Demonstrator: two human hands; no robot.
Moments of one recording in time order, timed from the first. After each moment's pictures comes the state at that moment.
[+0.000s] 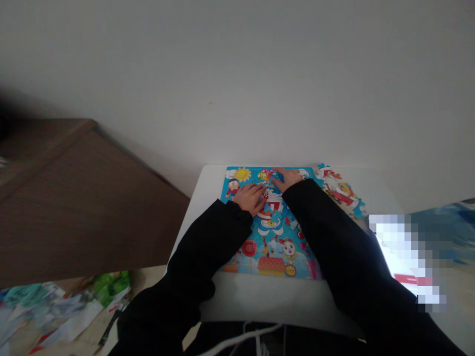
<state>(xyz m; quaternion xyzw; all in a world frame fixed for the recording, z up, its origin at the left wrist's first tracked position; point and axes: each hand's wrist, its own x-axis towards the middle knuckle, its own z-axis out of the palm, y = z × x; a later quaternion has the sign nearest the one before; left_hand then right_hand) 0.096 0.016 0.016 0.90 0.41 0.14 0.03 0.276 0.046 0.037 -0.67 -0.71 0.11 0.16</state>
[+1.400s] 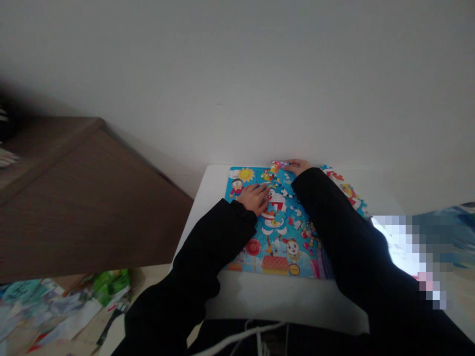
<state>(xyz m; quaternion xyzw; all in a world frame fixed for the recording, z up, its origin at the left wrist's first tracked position) 0.097 0.014 0.015 0.90 0.41 0.13 0.01 0.299 0.090 0.041 -0.70 -0.51 0.38 0.32</state>
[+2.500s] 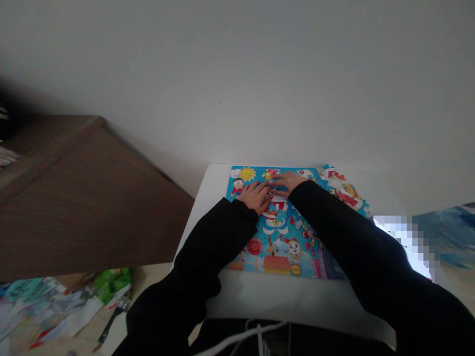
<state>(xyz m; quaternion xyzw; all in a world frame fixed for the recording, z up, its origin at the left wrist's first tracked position) 0.101 0.010 0.022 0.89 0.45 0.10 0.02 0.284 0.052 0.043 -0.47 -0.87 0.13 0.05</state>
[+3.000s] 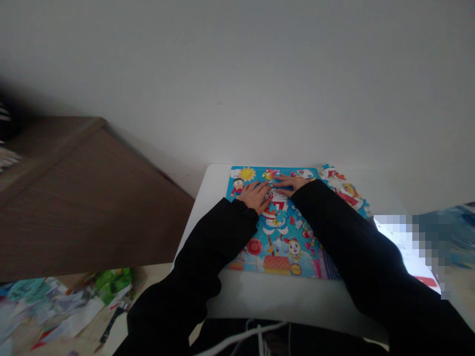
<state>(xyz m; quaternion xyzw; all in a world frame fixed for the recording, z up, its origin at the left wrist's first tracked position) 0.100 0.011 0.020 0.88 0.45 0.11 0.03 0.297 0.044 0.029 -0.49 -0.84 0.20 0.11</state>
